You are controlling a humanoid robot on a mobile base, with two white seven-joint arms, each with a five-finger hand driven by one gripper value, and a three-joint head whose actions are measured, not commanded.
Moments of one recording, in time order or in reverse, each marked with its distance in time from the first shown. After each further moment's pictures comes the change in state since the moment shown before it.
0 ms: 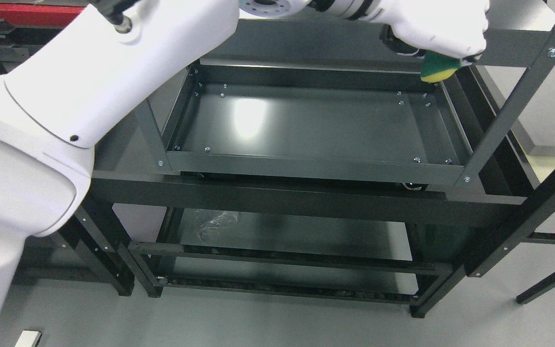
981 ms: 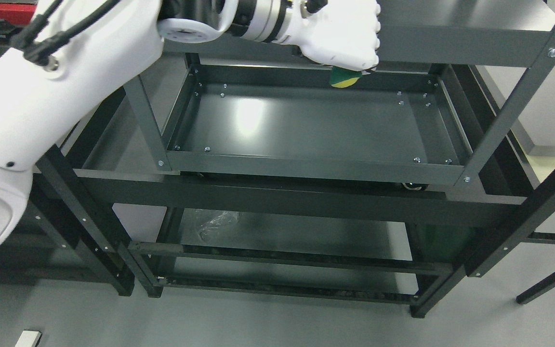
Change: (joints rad) left arm 0.126 0.274 0.055 -0.199 -0.048 0.000 -0.054; right arm 0.000 0.000 0.000 0.000 0.000 0.000 0.000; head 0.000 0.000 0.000
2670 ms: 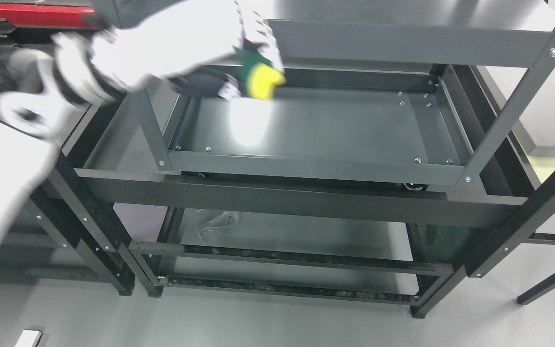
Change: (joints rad) left arm 0.590 0.141 0.458 -0.174 0.754 0.002 0.022; right arm 0.000 0.000 0.000 0.000 0.000 0.000 -0.001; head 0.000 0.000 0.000
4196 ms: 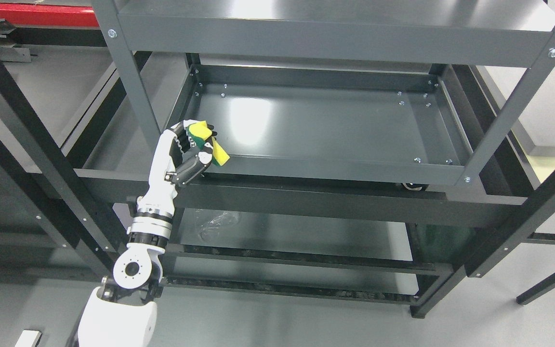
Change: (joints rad) left arm 0.738 -0.447 0.481 -0.143 0.142 0.690 0.407; right arm 0.000 0.000 0.000 0.000 0.000 0.000 0.000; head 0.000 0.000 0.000
